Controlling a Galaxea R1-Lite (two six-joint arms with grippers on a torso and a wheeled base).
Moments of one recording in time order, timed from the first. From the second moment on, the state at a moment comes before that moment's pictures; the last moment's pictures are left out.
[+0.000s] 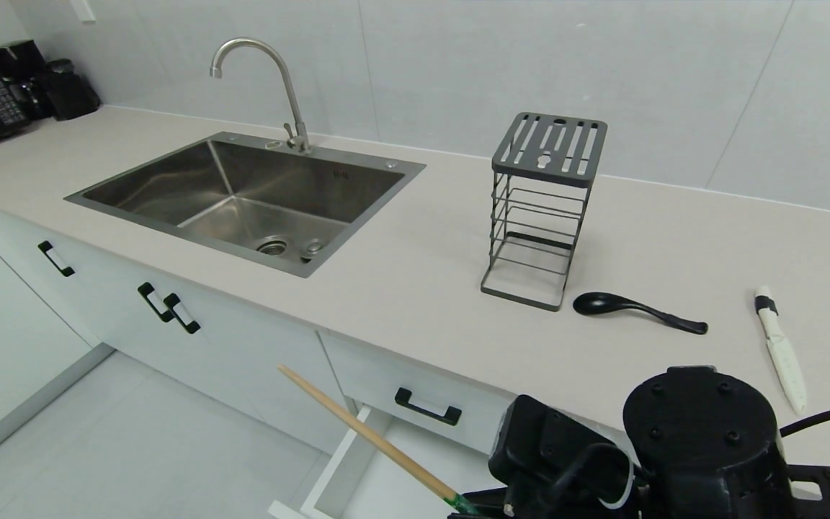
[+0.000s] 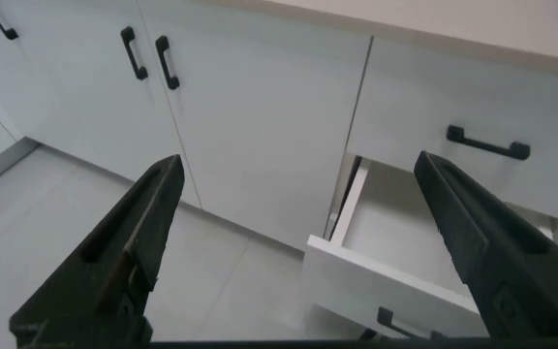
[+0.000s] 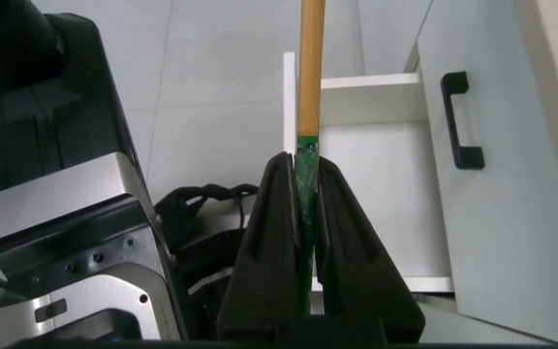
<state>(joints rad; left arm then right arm) 0.00 0.00 0.00 0.00 0.02 -0.03 1.07 1.64 -0.66 -0.53 0.07 -0.10</state>
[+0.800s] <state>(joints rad) 0.00 0.00 0.00 0.00 0.02 -0.03 1.09 1.63 -0.65 -0.52 0.07 -0.10</state>
